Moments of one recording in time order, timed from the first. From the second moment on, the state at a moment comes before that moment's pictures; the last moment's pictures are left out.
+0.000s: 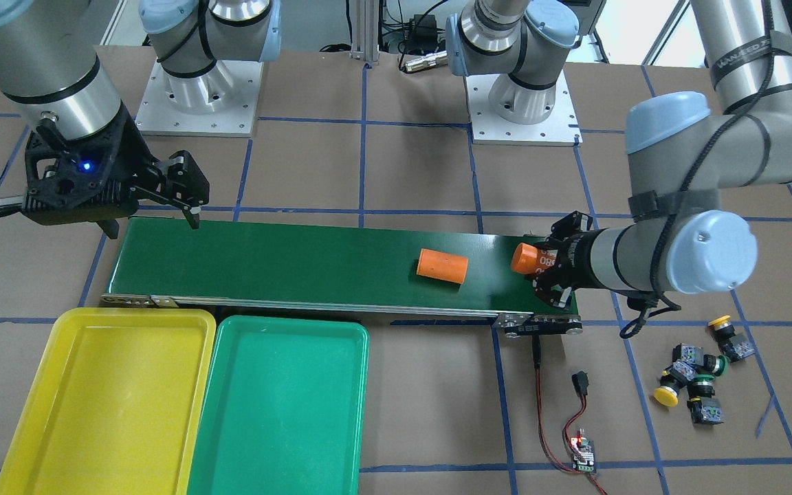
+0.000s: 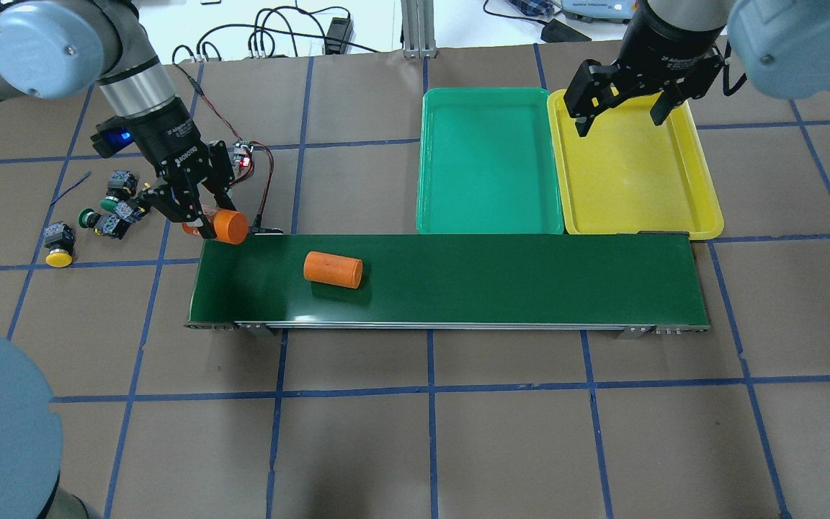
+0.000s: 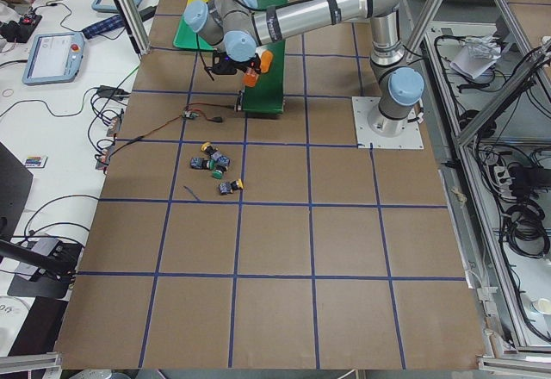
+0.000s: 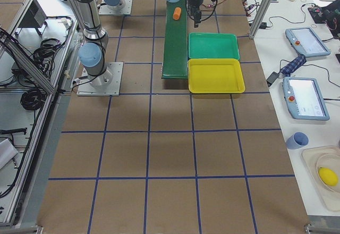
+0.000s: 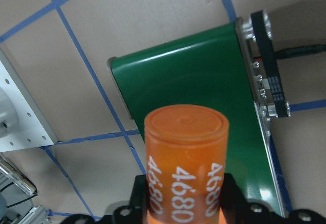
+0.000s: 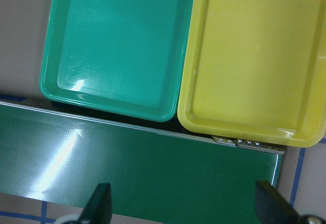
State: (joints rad) left arm -1.45 -1.95 -1.53 -1.69 1.44 -1.17; right arm 1.56 -1.46 1.50 -1.68 -1.53 -0.15
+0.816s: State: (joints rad) left arm -1.47 -1.93 -1.63 -1.55 1.48 -1.09; right arm 1.56 -1.46 1.50 -1.68 -1.53 -0.15
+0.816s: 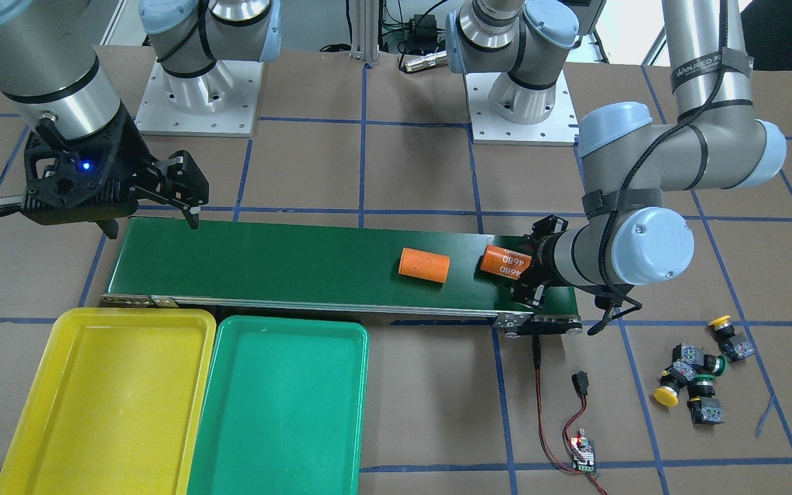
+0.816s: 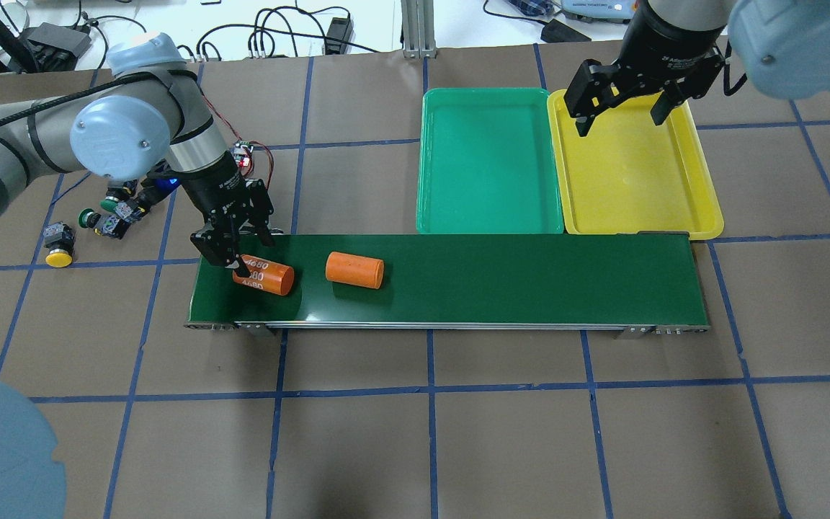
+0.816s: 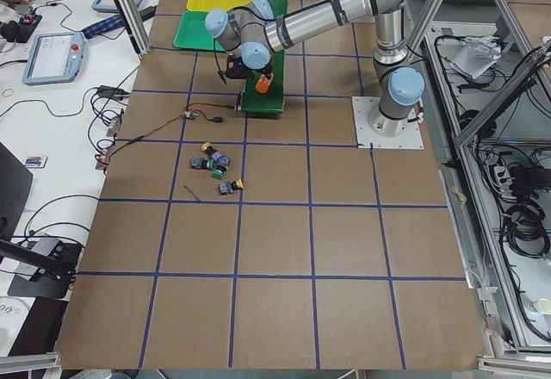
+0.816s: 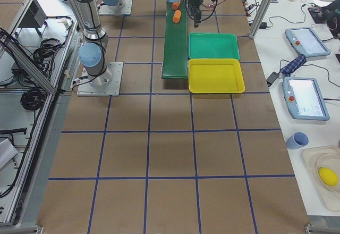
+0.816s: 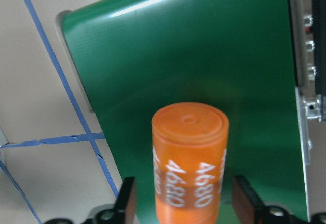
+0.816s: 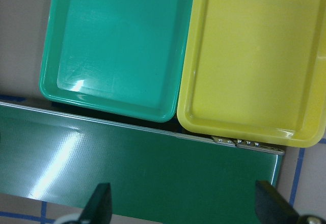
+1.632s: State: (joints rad) left arm -1.24 -2.14 -1.29 -1.42 1.68 0.02; right arm 1.56 -1.46 1.50 -1.68 -1.53 -0.15
